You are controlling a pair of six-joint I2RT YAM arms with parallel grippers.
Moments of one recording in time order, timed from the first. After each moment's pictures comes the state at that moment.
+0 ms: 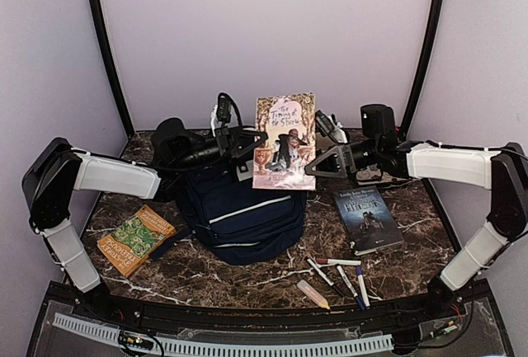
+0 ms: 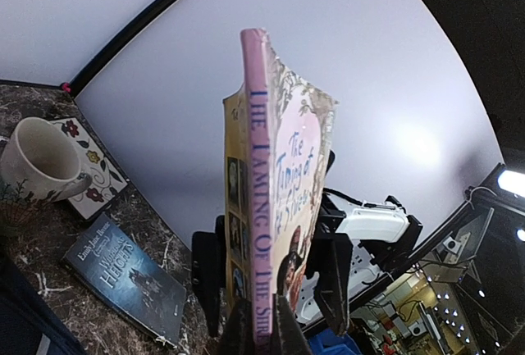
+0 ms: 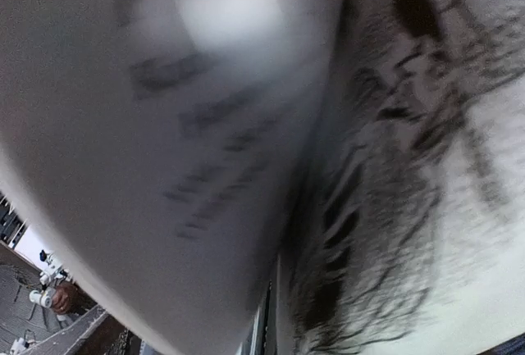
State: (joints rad) left arm -0.67 1.72 0.97 1.00 0.66 -1.06; right arm 0.53 1.55 1.03 0.14 -1.30 0.38
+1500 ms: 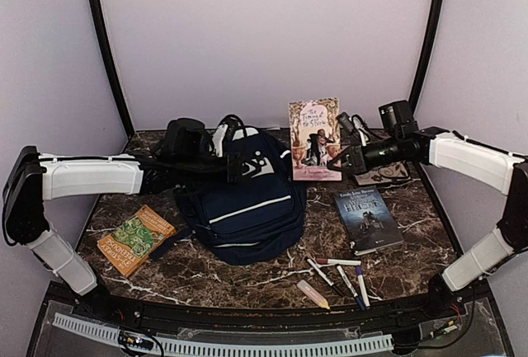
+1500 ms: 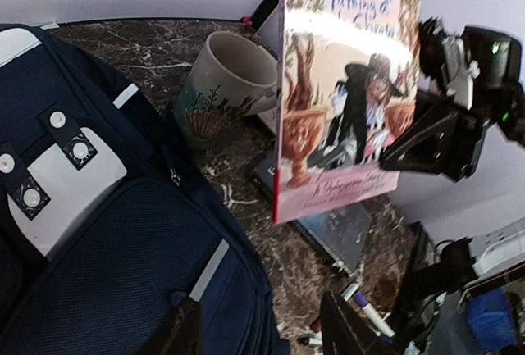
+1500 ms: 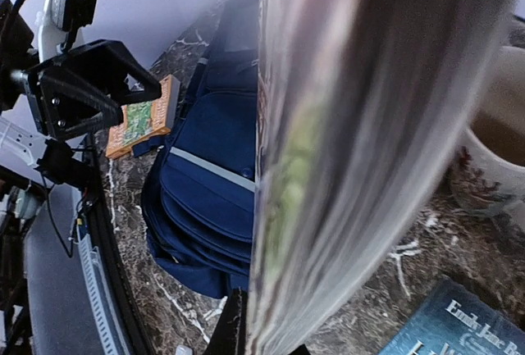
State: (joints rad) left arm -0.73 1.55 1.00 0.18 0.31 -0.54; right arm 0.40 1.47 1.09 -0.37 -0.79 0.06
